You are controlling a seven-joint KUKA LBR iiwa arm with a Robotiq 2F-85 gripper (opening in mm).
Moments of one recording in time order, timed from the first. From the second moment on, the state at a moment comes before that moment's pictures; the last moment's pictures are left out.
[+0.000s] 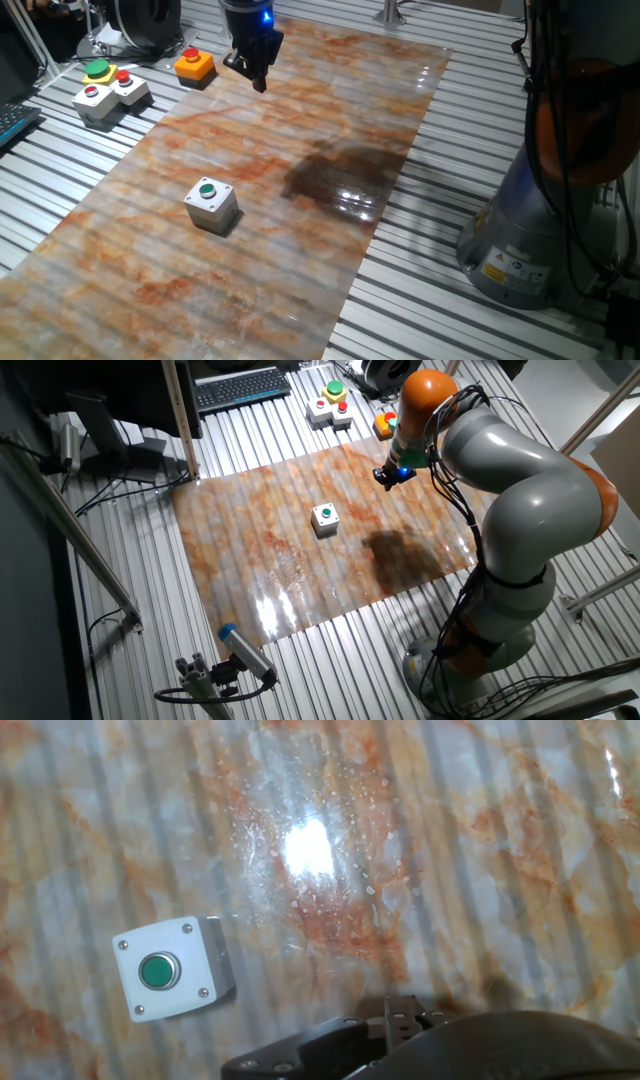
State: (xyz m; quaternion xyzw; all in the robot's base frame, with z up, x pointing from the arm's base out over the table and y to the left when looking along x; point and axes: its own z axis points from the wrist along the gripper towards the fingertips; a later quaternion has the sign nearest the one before) arm 0.517 0.003 0.238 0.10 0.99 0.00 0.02
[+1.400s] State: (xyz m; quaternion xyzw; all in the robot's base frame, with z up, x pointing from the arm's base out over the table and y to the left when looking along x) arm 0.514 0.067 0.234 0.13 0.99 0.00 0.02
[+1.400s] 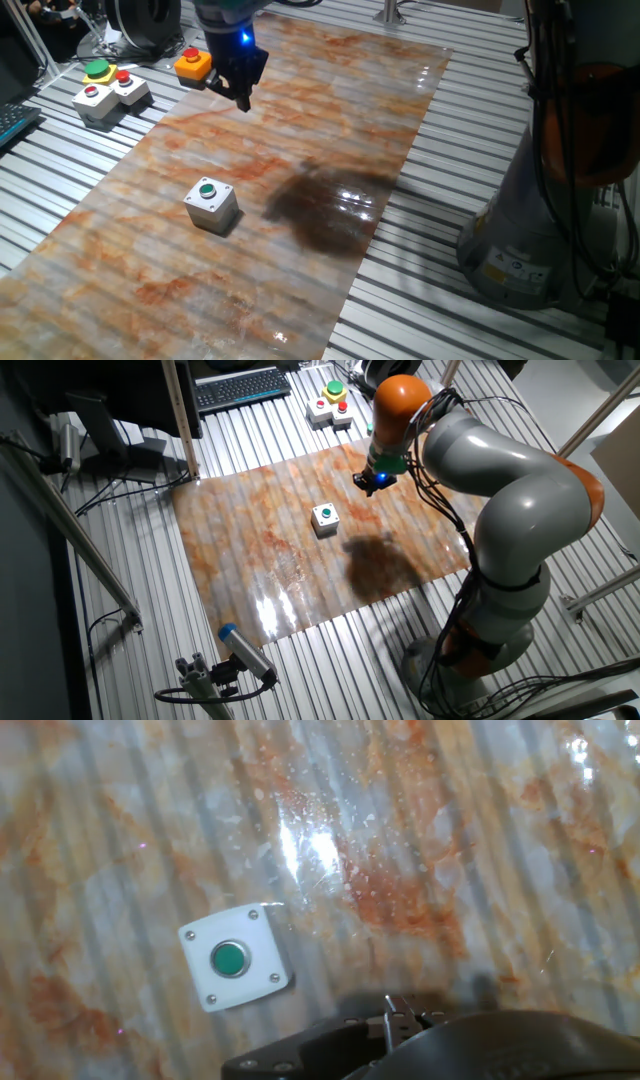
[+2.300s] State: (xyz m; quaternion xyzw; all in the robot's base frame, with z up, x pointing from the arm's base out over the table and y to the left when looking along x) arm 0.515 0.105 0.236 0.14 0.99 0.00 0.01
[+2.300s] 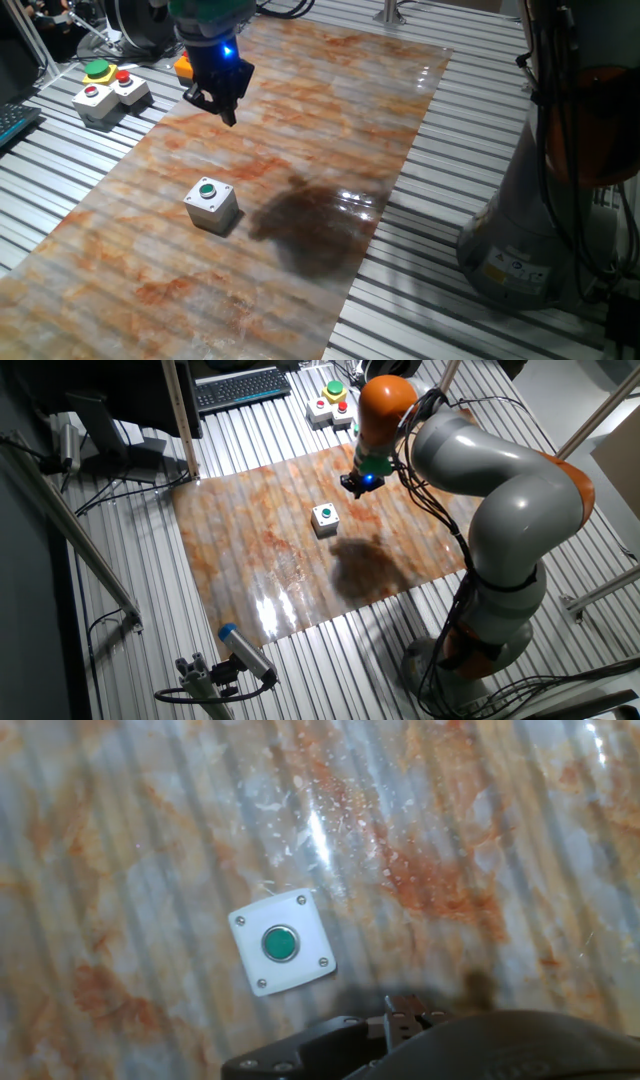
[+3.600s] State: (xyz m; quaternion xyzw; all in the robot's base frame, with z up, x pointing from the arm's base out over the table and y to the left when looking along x) arm 0.517 0.131 0.231 0.16 0.99 -0.02 0.02
